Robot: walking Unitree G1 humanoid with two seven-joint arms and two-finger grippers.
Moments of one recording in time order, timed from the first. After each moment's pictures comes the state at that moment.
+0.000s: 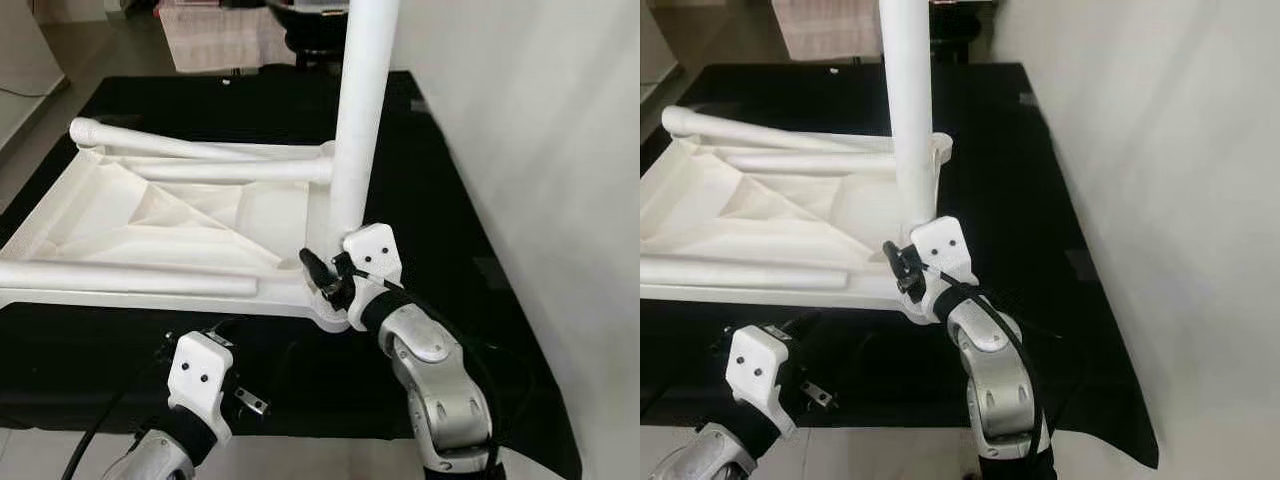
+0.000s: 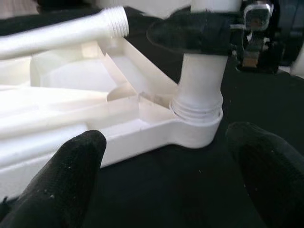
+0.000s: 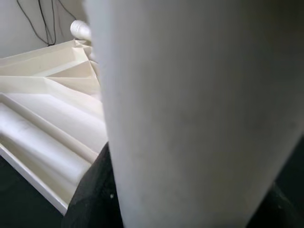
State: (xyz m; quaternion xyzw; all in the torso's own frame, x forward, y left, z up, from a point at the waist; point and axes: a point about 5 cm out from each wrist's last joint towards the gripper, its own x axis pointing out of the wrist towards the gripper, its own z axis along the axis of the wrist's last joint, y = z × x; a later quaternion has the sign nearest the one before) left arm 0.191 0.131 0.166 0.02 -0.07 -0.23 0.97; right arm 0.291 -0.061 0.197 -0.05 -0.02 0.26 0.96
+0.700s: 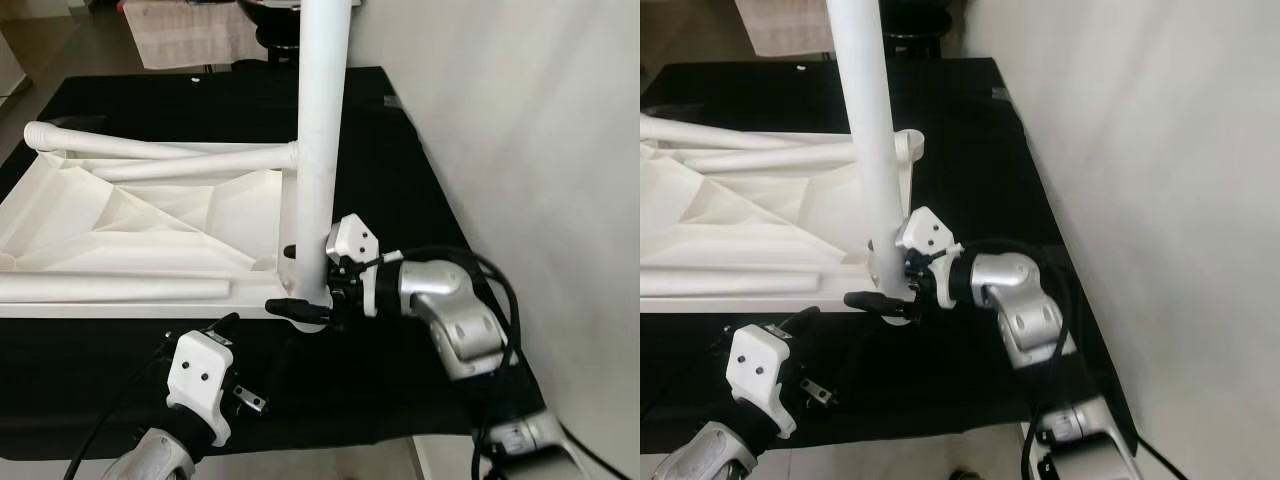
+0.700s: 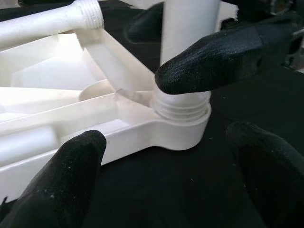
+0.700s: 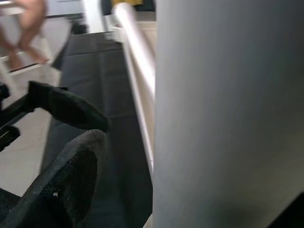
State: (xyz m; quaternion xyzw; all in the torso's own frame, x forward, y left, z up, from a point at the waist) left arm 0.189 0.130 0.164 0.03 -0.07 -0.23 0.97; right arm 0.322 -0.068 0.220 -0.15 -0.01 0.63 0.76
